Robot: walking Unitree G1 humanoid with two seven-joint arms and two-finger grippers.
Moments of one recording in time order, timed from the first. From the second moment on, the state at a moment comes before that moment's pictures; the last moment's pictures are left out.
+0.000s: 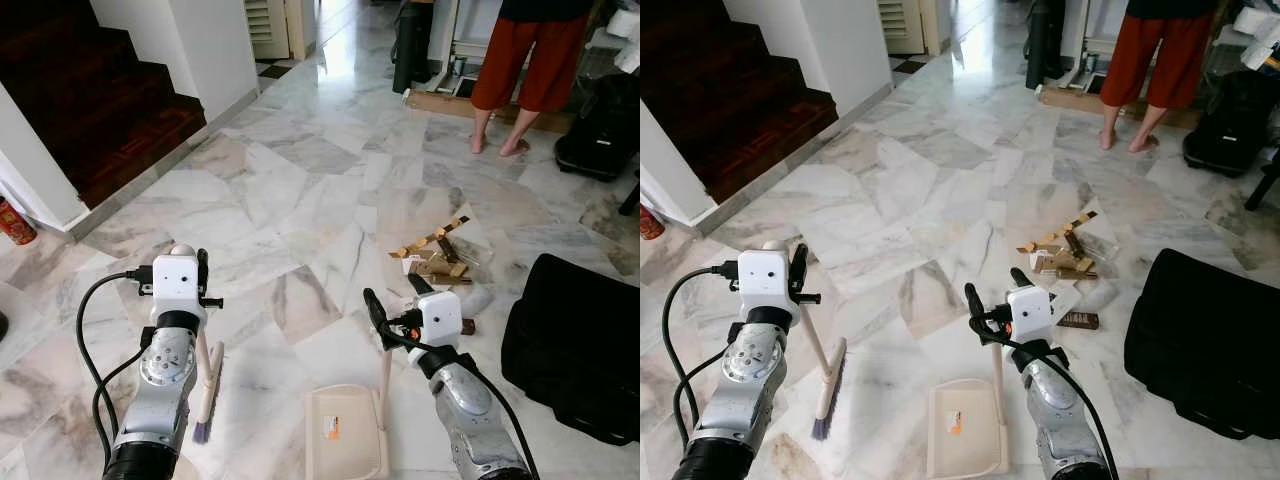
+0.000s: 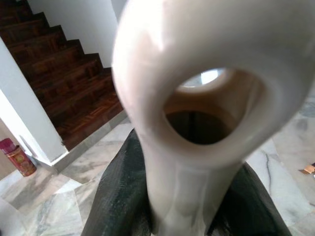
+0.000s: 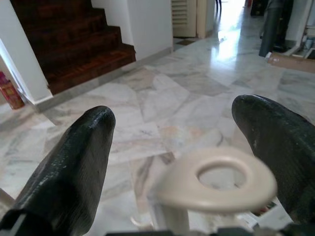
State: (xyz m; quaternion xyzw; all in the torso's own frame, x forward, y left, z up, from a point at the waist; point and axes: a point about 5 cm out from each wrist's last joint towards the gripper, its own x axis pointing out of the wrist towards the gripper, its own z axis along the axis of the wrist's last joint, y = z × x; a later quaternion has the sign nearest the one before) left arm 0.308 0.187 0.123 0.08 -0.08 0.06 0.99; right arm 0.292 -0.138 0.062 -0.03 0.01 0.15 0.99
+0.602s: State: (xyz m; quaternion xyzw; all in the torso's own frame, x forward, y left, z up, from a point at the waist) left arm 0.308 0.186 0.122 0.08 -0.08 0.05 0.99; right arm 0.286 -0.135 0.034 -0.03 0.06 0.14 0.99
